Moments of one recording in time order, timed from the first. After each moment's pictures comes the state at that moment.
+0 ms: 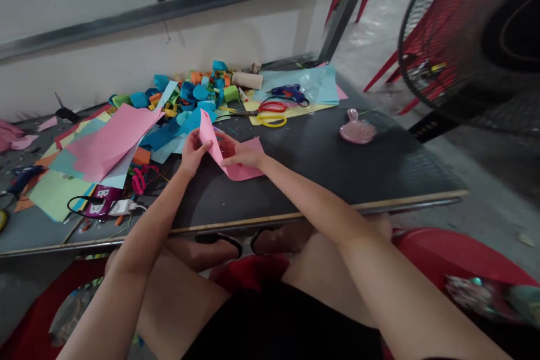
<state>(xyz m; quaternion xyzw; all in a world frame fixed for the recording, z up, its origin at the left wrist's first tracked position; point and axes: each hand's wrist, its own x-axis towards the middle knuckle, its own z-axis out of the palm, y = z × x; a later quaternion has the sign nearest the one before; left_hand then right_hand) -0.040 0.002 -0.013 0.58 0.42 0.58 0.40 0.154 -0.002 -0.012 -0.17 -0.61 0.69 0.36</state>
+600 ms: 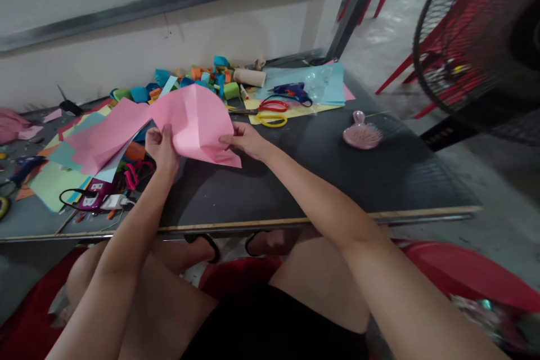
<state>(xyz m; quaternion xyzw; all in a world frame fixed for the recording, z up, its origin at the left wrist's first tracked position) -0.057 0.003 0.021 0.41 0.46 0.77 0.17 0.180 0.005 0.016 -0.27 -0.55 0.65 0.45</state>
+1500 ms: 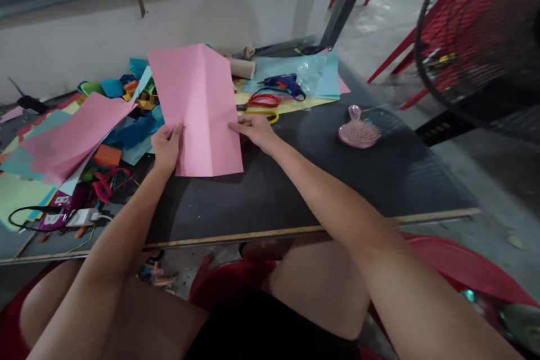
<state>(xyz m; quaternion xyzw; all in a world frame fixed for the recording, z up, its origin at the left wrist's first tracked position) -0.033 0.024 0.001 0.56 0.52 0.61 0.21 0.226 0.041 -0.005 -0.42 -0.54 0.55 0.49</state>
